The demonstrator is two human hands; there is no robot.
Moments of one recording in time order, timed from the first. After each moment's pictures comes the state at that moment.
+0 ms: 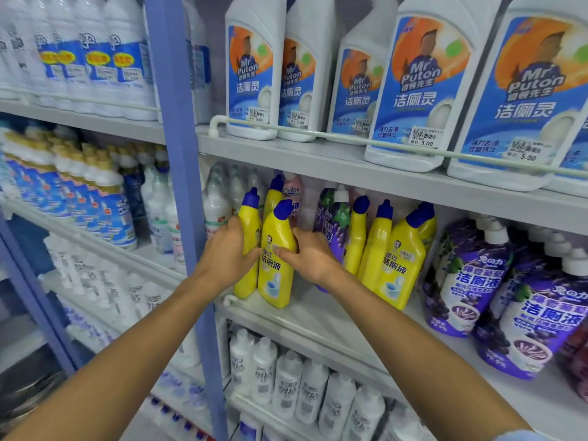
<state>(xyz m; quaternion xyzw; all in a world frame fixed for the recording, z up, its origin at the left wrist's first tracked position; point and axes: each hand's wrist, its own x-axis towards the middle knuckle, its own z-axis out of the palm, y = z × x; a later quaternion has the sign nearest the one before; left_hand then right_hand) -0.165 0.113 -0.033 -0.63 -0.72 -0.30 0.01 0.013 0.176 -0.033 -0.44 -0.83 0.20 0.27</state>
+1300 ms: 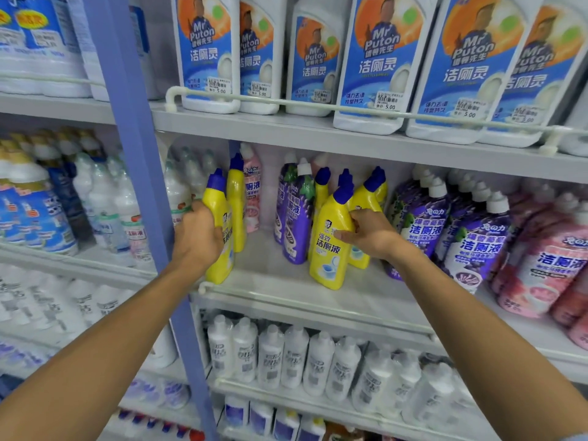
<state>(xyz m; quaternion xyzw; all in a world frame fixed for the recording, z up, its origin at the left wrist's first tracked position) -0.174 0.134 -0.046 -0.61 -0.73 -0.30 0.01 0.155 0.166 -0.028 -0.63 -0.75 0.09 0.19</state>
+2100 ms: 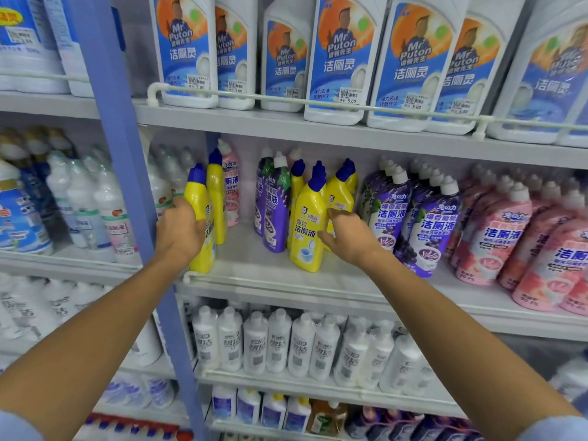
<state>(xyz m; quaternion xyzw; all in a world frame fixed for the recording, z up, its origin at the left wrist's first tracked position) -0.173 0.113 -0.043 -0.61 -0.72 -0.32 -0.01 0.148 0.114 -0.048 -0.64 -0.75 -0.05 0.17</state>
